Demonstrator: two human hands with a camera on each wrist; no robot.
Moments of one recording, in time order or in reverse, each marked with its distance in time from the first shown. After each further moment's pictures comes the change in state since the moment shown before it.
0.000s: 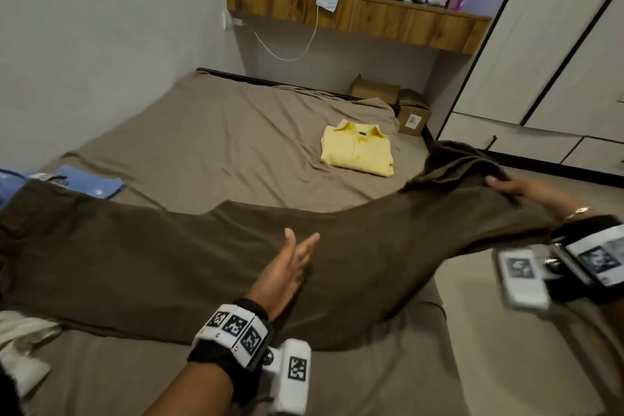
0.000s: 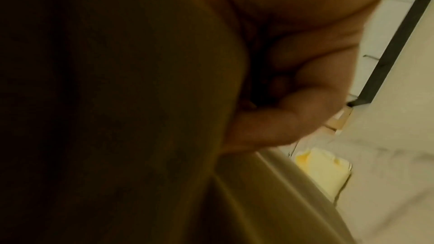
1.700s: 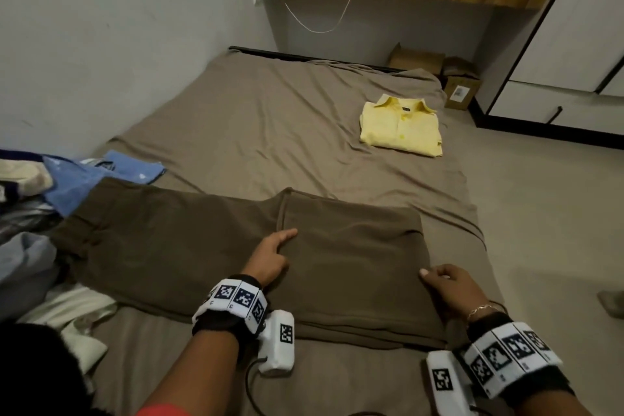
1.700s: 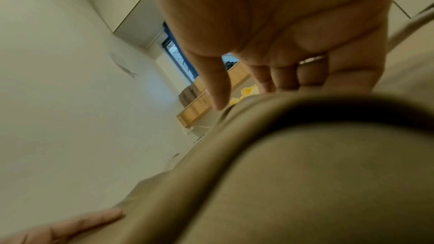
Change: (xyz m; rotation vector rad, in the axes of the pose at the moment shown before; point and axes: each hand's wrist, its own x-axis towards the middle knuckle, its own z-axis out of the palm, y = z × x) left_hand 0.005 -0.001 -0.101 0.668 0.391 -0.066; right_hand -0.010 0.148 0.170 -0.253 -0.042 0.167
